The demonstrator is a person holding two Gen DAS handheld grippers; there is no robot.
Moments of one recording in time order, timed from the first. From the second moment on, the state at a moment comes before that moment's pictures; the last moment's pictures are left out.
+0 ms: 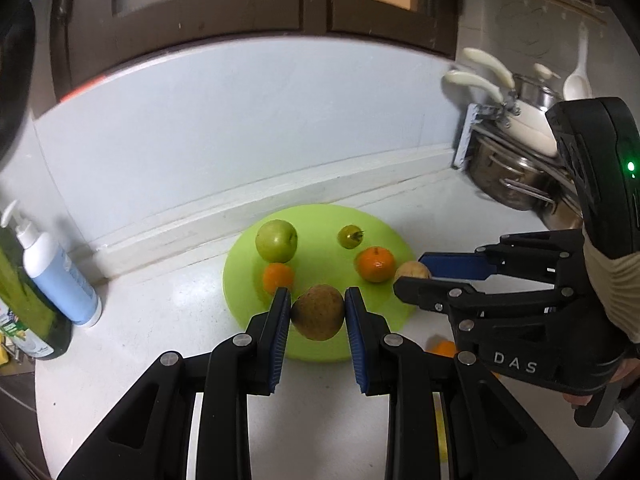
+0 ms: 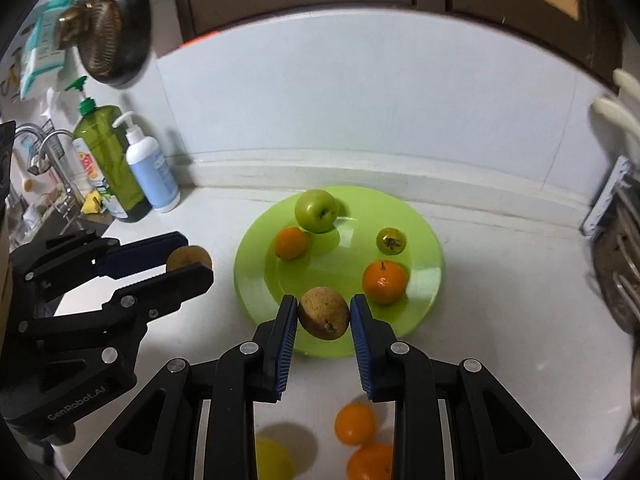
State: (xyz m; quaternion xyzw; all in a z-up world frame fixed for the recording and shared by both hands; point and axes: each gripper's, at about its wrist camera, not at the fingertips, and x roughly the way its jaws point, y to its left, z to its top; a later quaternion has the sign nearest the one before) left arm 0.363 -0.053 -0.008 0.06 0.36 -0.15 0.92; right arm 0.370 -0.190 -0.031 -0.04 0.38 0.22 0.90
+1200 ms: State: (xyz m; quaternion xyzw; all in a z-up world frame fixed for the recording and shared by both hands) left arm 0.431 -0.055 -0.074 0.04 0.45 -0.15 0.88; right arm 0.438 -0.183 -0.091 -0.03 0.46 0.19 0.87
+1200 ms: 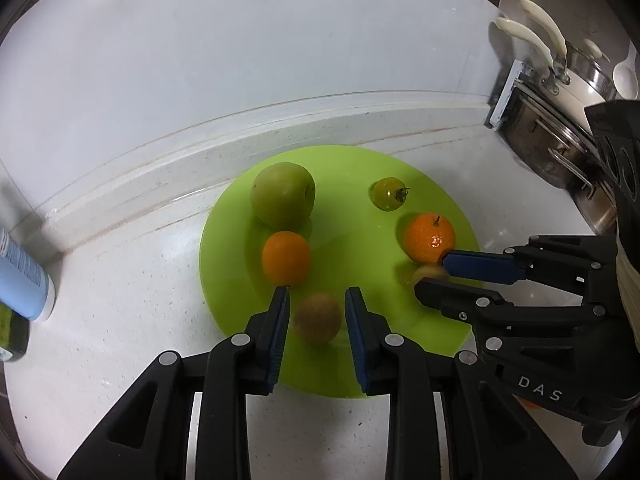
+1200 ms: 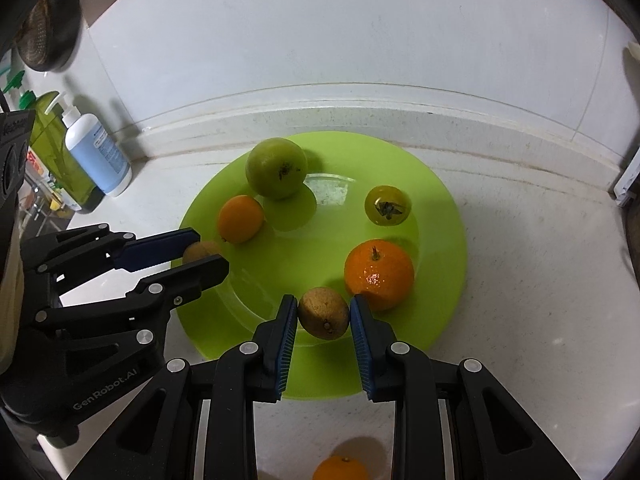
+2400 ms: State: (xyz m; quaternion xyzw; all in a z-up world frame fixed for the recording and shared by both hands) left arm 0.272 -0.059 0.028 0.06 0.28 -0.11 0.95; right arm 0.264 -0.254 0.010 -0.02 0.26 0.03 0.96
